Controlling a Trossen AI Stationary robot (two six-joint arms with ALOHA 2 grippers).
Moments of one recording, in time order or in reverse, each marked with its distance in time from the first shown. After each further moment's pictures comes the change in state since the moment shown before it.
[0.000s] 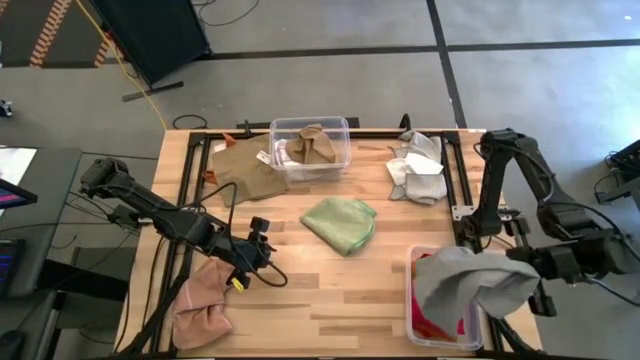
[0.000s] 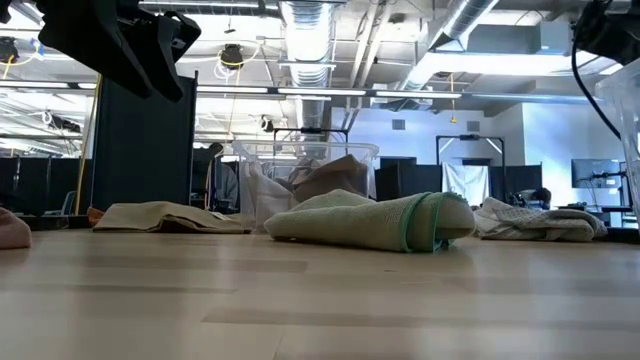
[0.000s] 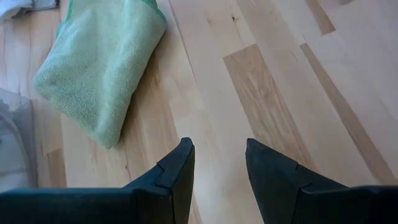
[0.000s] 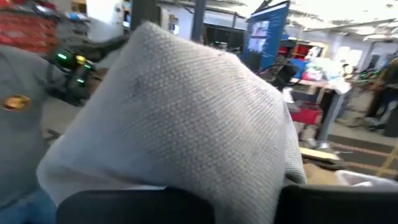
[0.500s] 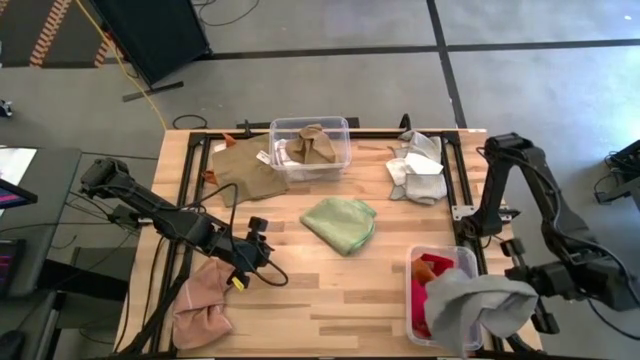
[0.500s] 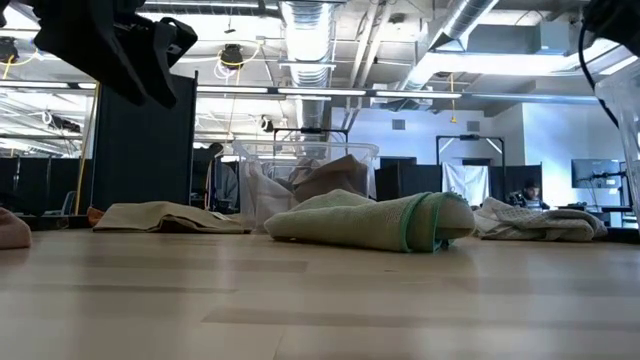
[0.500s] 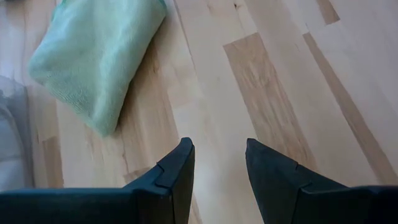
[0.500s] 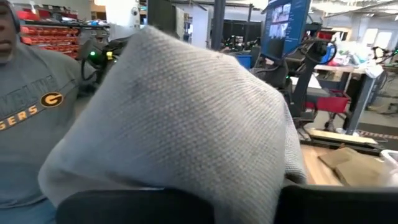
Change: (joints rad) left arm 0.000 0.002 0.000 -0.038 0.004 -0.036; right arm 0.037 0.103 -0.024 -0.225 -0.029 0.428
